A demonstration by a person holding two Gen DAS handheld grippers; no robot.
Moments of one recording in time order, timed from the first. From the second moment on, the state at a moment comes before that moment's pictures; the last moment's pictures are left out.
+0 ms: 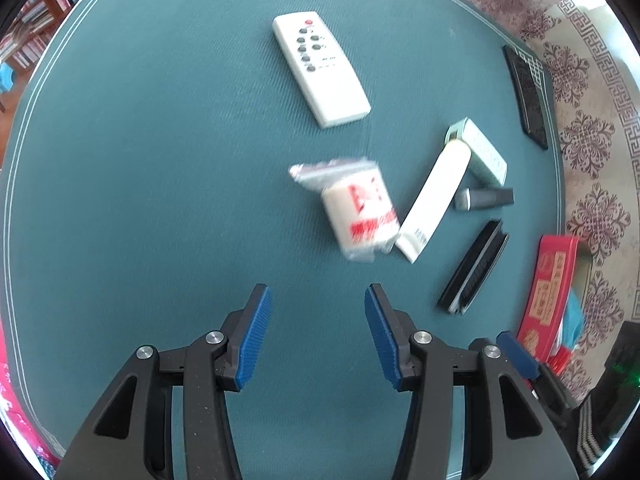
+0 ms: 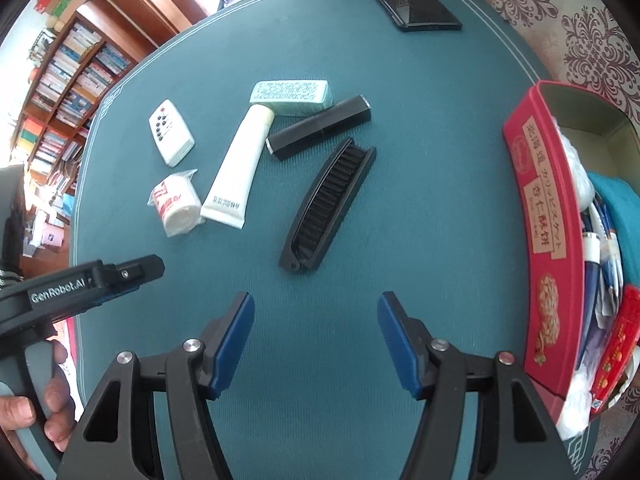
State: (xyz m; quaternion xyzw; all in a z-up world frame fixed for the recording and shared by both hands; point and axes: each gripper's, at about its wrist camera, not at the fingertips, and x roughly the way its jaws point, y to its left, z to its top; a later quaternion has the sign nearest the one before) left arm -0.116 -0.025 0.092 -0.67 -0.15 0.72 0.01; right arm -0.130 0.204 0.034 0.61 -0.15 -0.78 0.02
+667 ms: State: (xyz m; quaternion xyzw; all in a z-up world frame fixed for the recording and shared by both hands) left arm -0.130 -0.050 0.094 -0.66 -0.21 0.72 0.01; right arm -0.169 0.199 0.020 0.62 -0.16 -0.77 0.00
